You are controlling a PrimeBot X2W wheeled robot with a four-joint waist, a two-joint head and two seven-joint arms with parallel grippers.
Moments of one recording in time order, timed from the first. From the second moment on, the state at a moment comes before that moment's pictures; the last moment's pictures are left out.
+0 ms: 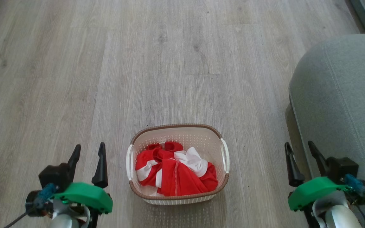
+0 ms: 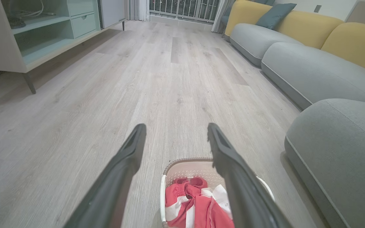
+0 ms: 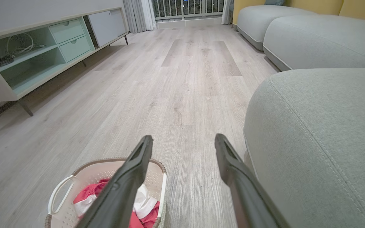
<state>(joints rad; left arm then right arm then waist) -0.03 0.04 -0.03 0.24 -0.25 -0.03 -0.20 -0.05 -0.05 -0.05 0.34 0.15 0.13 -0.20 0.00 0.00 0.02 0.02</state>
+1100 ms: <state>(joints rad) -0.03 0.04 -0.05 0.22 -0.06 -0.01 -0.25 -0.05 -0.06 -0.02 0.35 -0.04 0.13 -0.25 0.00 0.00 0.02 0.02</state>
